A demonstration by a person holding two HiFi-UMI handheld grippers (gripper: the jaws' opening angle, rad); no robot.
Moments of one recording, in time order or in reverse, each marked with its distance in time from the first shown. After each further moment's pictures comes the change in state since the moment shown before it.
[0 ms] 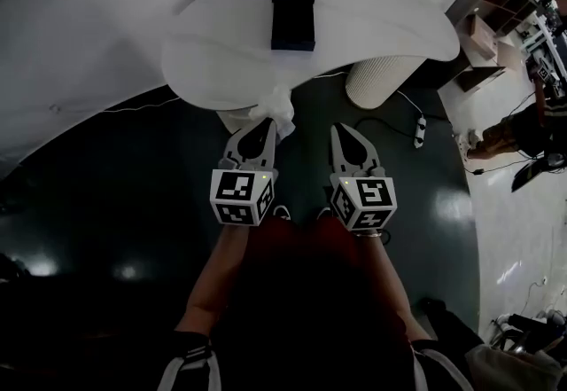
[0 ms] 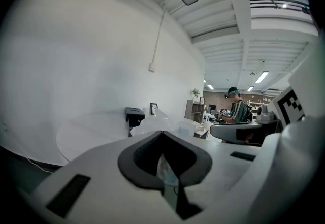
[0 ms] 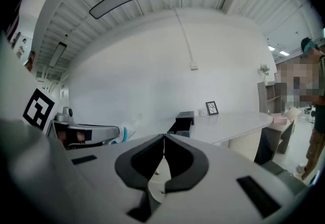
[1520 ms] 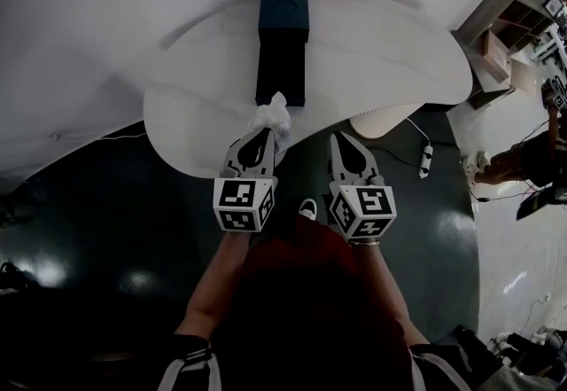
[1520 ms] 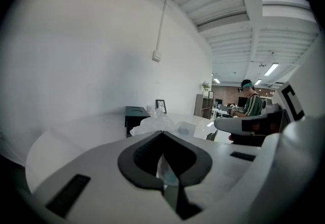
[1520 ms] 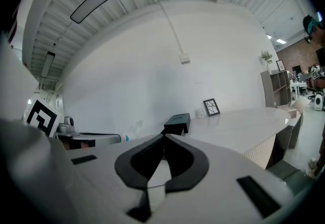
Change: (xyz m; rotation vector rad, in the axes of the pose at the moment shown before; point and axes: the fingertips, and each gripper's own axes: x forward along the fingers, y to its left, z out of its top) left arm 0.160 0.041 0.029 0.023 0.057 0.061; right arm 0.132 -0.098 0.041 0.084 -0.007 0.023
